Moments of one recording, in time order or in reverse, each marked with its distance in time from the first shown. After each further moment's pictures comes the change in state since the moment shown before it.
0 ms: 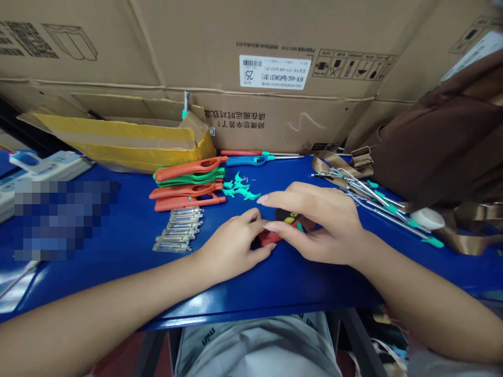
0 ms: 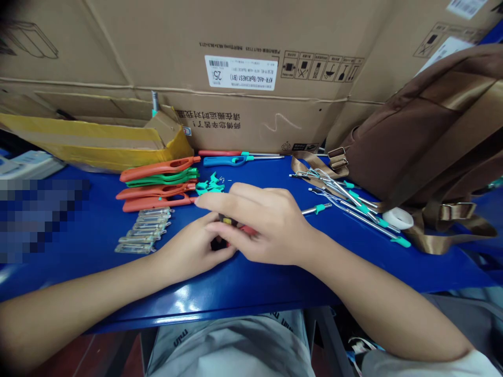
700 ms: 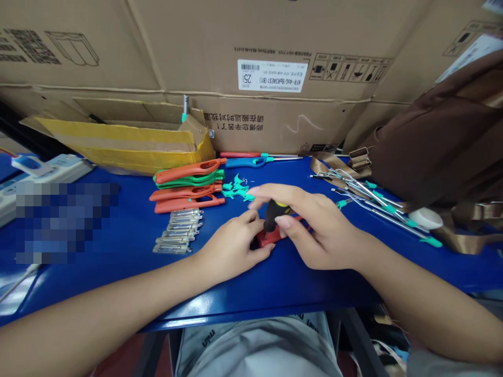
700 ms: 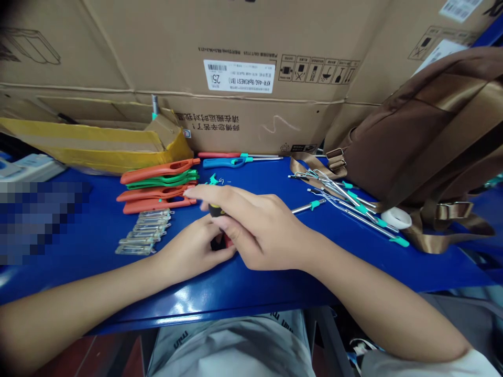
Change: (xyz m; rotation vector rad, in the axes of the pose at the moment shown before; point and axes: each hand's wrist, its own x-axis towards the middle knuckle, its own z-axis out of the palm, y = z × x) left_hand 0.000 0.000 0.001 -0.004 0.007 -0.021; right_hand 0.001 -0.003 -0.003 0.210 -0.137 0.041
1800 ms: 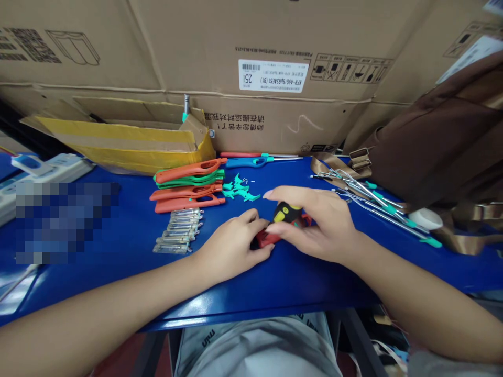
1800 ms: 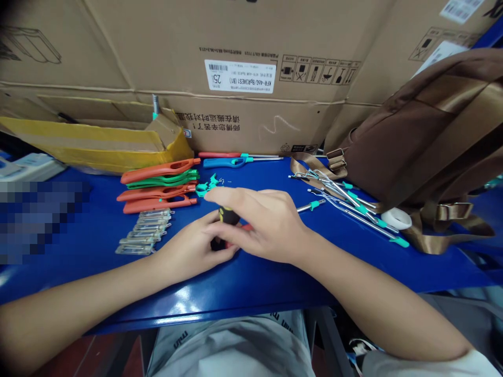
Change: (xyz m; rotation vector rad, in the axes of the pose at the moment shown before) left_hand 0.001 0.003 -0.005 0.039 -0.034 -0.026; right_hand -0.003 0.007 0.008 -0.234 0.224 -0.050
